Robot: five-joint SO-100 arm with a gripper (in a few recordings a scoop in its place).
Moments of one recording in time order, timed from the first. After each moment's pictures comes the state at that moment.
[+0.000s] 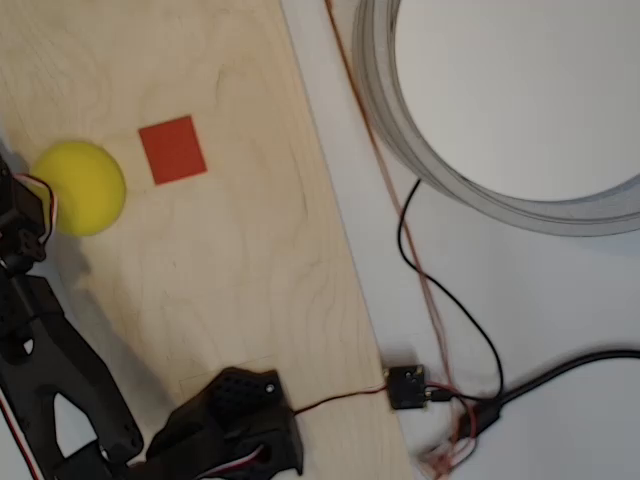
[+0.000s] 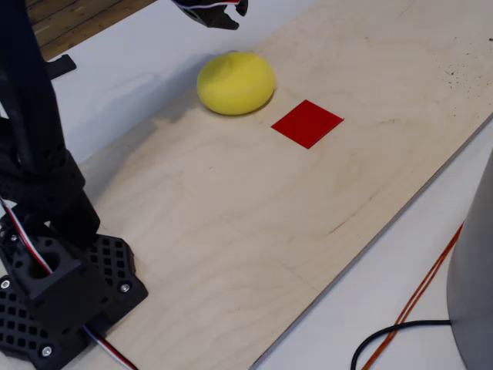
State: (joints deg) arm 71.1 71.4 93.8 35.1 16.4
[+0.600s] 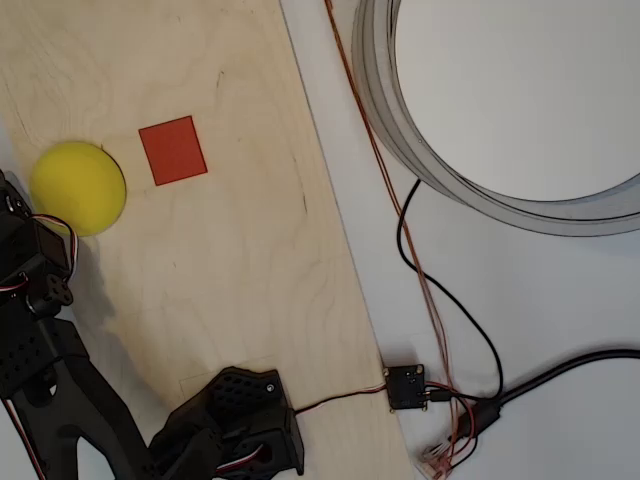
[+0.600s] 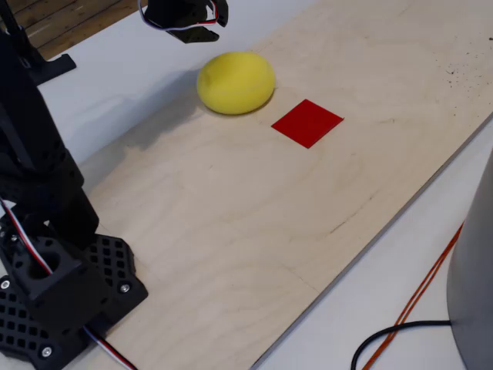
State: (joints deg) arm 69.6 85.3 115.2 25.0 18.3
